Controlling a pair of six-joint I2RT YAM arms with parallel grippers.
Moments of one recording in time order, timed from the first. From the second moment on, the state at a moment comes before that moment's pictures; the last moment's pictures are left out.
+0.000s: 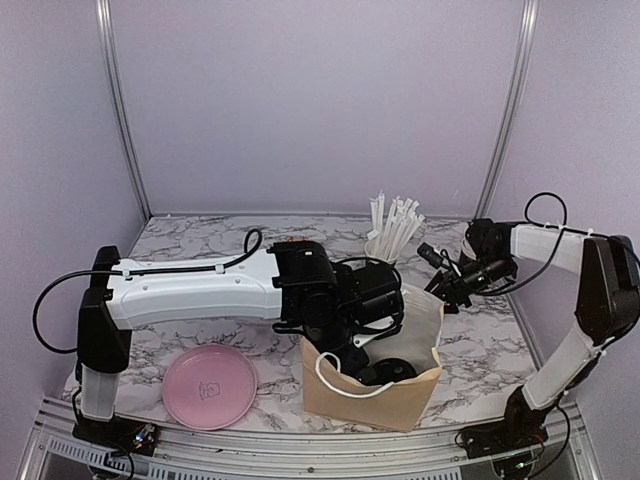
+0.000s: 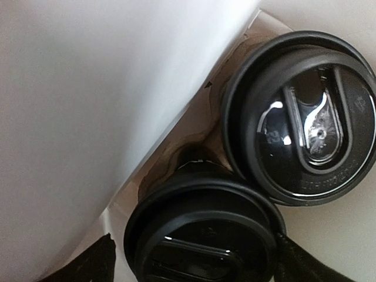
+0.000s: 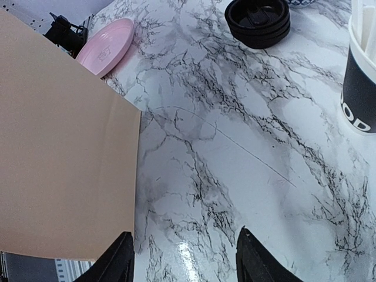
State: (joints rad) left arm -1.34 2.10 2.03 -1.21 -0.09 -0.15; right arm 0.13 1.60 1.08 -0.95 -0.94 -0.89
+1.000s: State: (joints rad) left arm -1.31 2.04 2.09 -1.22 -0.07 -0.08; right arm 0.14 1.50 1.26 -1.07 -0.97 -0.84
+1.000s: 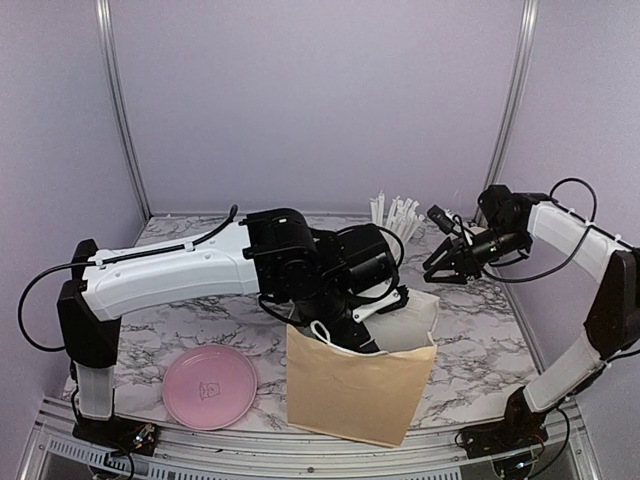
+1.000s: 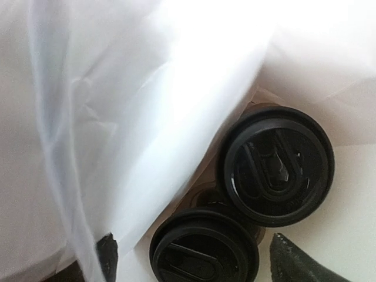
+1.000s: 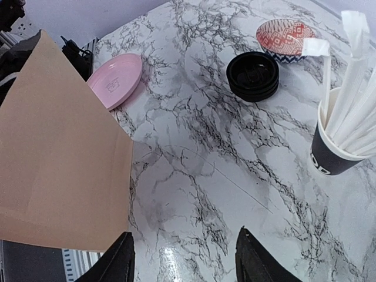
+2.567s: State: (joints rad) left arm -1.17 1.67 2.04 -1.11 -0.57 -0.31; right arm 0.74 1.38 1.51 -1.13 -0.65 -0.43
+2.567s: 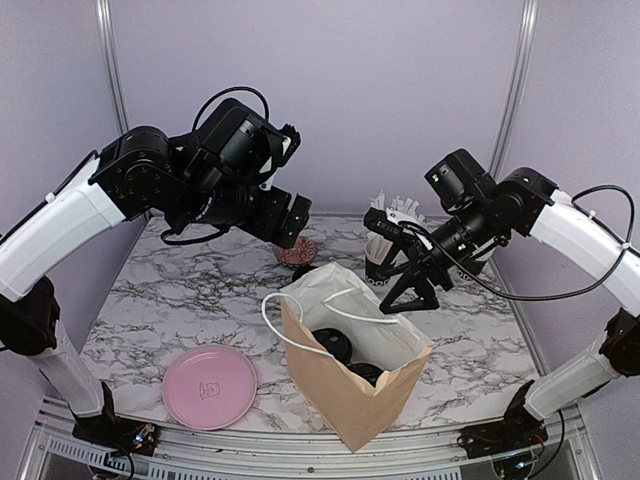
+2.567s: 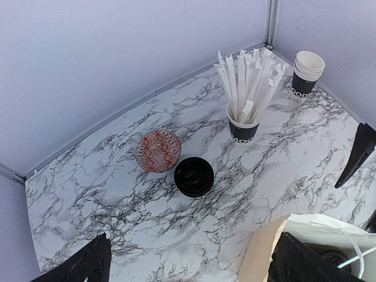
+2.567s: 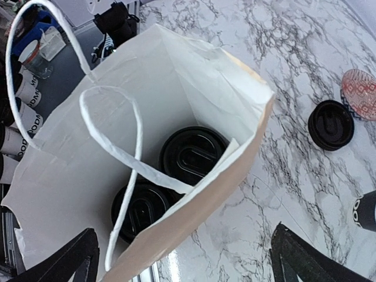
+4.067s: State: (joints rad) left arm -1.11 1.49 1.77 -1.08 -0.66 -0.35; right arm 0.80 1.62 1.79 -1.18 -0.46 -0.57
